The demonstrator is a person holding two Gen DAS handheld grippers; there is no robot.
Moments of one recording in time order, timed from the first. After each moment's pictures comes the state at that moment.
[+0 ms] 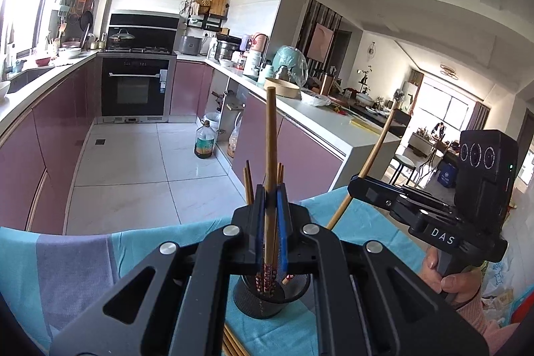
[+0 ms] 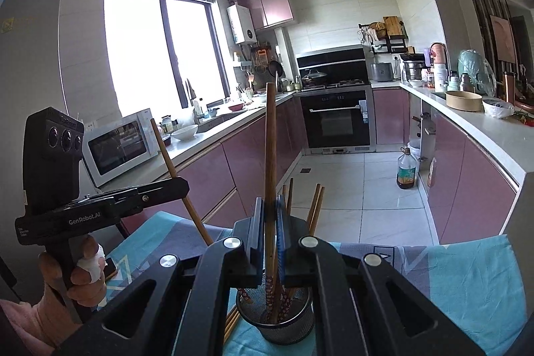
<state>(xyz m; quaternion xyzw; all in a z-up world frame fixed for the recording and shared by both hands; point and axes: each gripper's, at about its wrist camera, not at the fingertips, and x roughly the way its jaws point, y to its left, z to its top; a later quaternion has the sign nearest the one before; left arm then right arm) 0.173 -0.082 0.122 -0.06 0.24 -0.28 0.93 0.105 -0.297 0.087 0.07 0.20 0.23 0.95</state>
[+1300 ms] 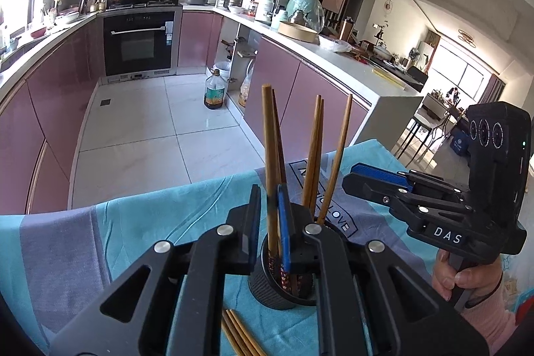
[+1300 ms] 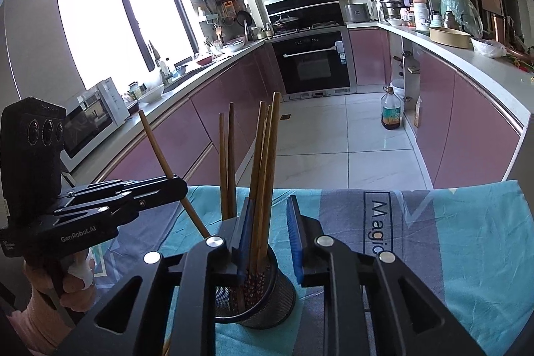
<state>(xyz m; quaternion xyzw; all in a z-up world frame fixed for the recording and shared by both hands) 0.257 -0.108 0.056 -0.03 0.34 -0.26 0.90 0.154 -0.295 0.030 0.09 0.31 0.19 0.93</state>
